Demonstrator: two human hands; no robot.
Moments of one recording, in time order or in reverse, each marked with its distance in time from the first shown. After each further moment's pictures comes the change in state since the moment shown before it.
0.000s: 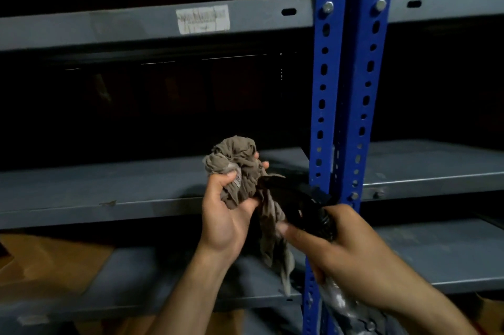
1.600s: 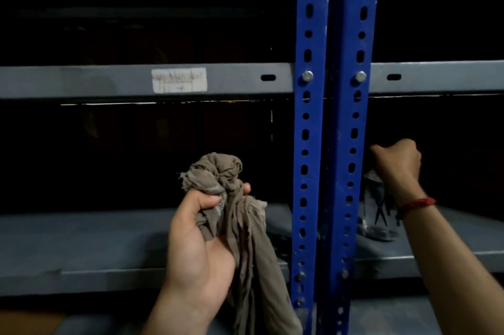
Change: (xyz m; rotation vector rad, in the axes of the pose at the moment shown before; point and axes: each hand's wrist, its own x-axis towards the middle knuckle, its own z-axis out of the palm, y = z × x) left_hand 0.020 0.035 0.081 -0.178 0.127 -0.079; right_hand 0.199 0.044 -0.205 -0.135 1.038 0.058
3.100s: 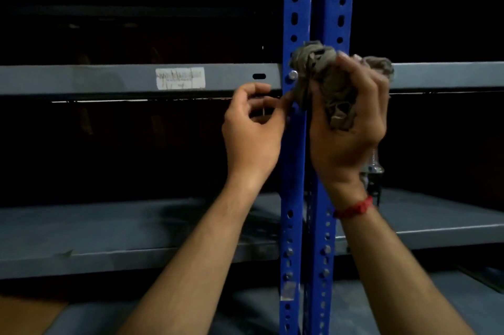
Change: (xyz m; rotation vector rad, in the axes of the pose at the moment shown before) left_hand 0.053 -0.010 0.074 0.768 -0.231 0.753; right_hand -0.120 -0.104 -0.012 0.587 0.487 -1.187
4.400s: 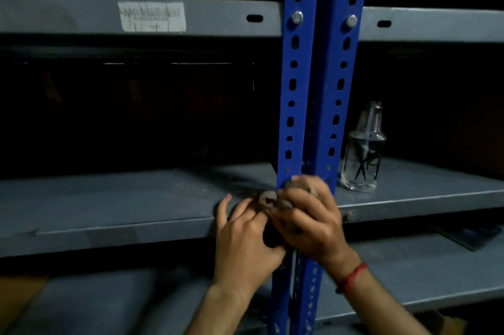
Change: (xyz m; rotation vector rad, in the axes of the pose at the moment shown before) left_hand -0.148 -0.128 -0.050 1.006 -0.433 0.086; right_hand -0.177 0.013 -0.087 -0.084 -0.616 -0.179
